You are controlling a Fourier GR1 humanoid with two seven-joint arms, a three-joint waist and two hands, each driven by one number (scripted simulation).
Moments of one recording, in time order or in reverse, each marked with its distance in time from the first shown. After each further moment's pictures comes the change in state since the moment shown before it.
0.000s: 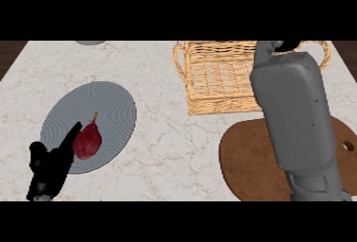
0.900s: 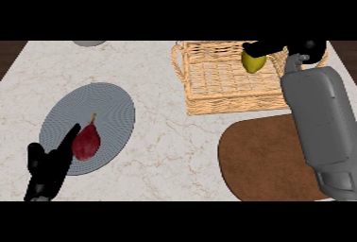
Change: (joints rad) left arm 0.011 -0.008 0.022 -0.002 -0.005 -0.026 0.009; right arm 0.142 -0.167 -0.013 0.171 0.035 0.012 -0.226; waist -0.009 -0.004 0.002
